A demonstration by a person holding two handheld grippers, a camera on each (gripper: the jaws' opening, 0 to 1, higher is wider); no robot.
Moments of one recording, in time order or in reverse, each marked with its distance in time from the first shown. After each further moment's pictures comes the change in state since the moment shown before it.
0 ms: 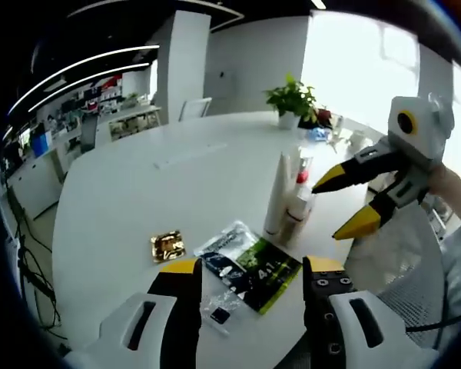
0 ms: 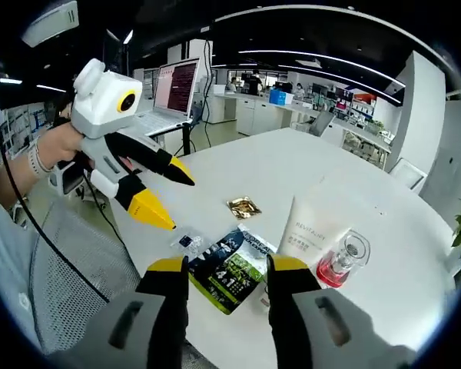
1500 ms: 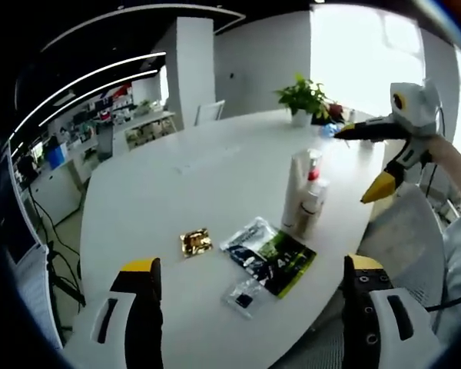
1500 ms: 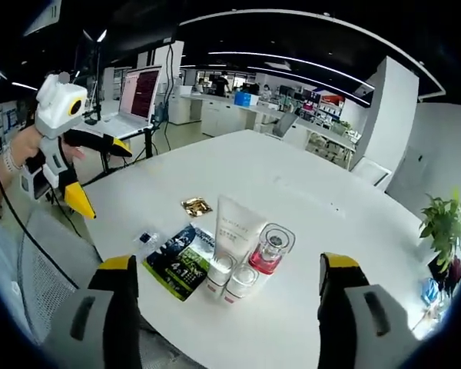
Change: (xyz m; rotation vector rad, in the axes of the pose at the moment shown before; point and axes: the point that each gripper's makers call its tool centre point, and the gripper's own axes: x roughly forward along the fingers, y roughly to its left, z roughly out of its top) left arm -0.036 0.016 -0.001 0.050 0.005 0.107; right arm -0.036 -0.056 -0.004 0.004 0.014 -0.198
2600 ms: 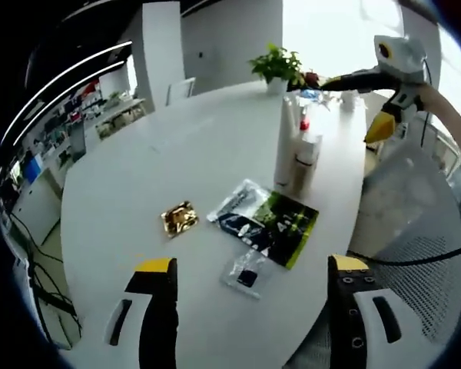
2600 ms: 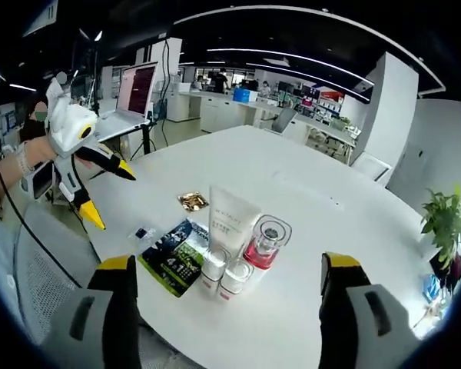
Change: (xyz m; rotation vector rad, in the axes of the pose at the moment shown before) left arm 0.040 0.009 -0.055 0.112 0.154 -0.141; right arm 0.004 -0.005 -0.011 0.016 0.026 0.007
